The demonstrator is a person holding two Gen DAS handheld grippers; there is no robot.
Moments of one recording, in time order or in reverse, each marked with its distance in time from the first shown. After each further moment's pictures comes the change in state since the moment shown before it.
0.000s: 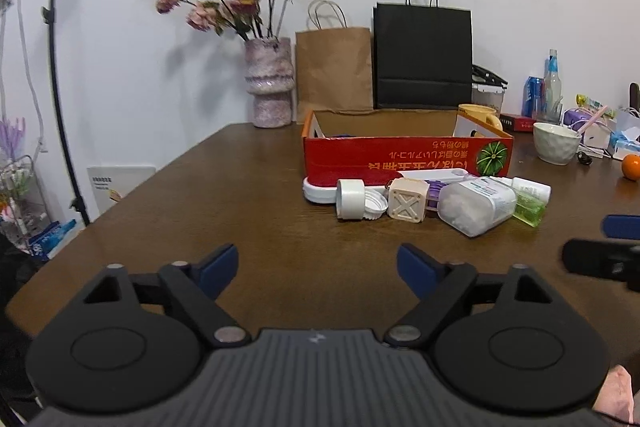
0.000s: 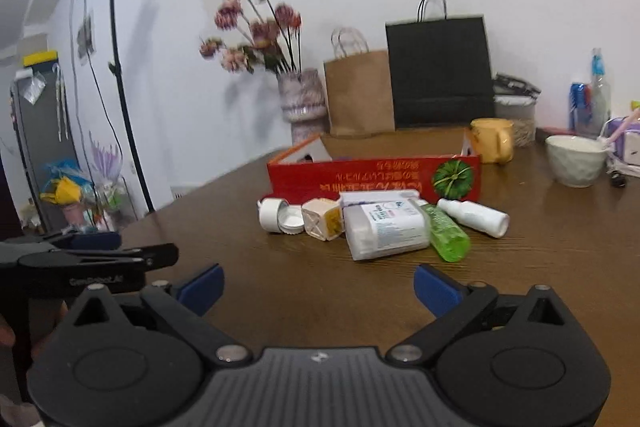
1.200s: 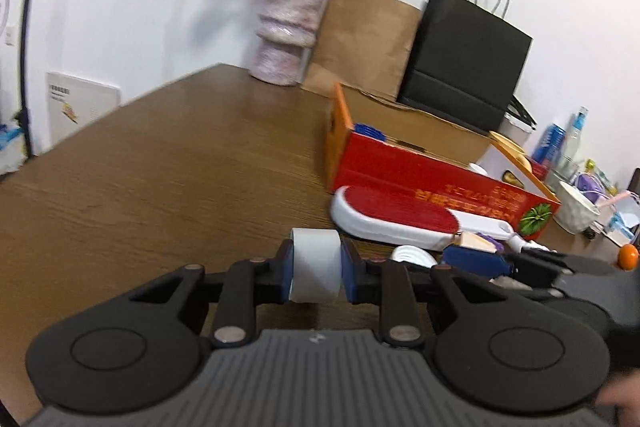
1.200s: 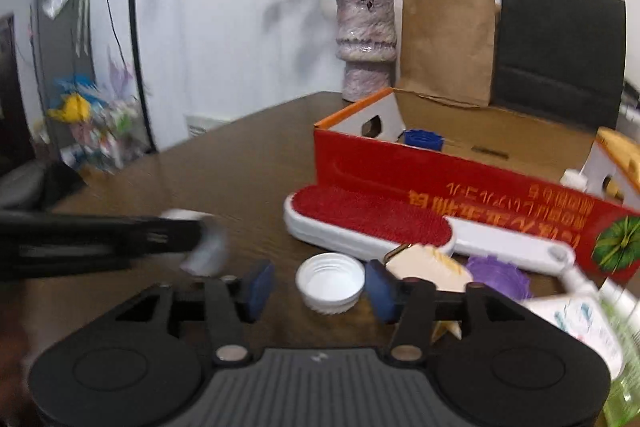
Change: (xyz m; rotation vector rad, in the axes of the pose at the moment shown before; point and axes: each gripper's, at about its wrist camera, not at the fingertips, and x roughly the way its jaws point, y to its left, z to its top) left arm 0.122 0.089 0.029 -0.278 0.114 -0.147; right arm 0.212 0.065 0.047 -0.197 0.185 0.024
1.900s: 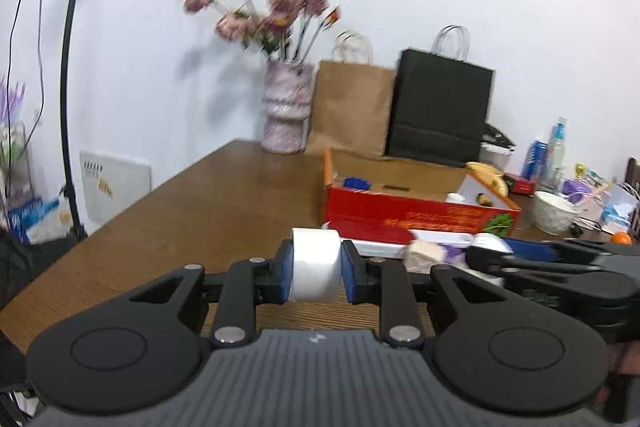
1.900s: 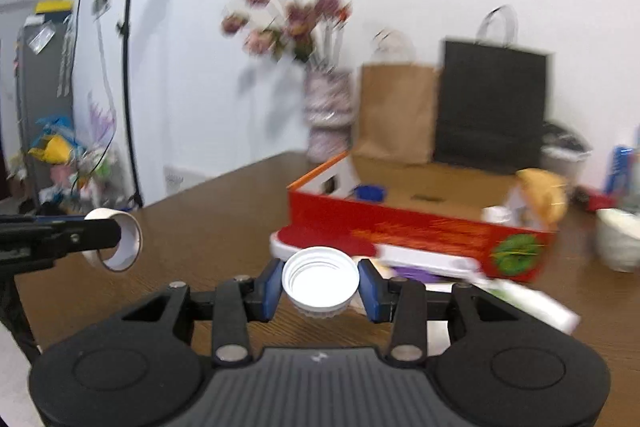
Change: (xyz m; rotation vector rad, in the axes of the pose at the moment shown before) left arm -0.131 -0.056 -0.023 0.141 -0.199 0.064; right arm -0.165 -0.004 -0.038 0.061 -0.226 -0.116
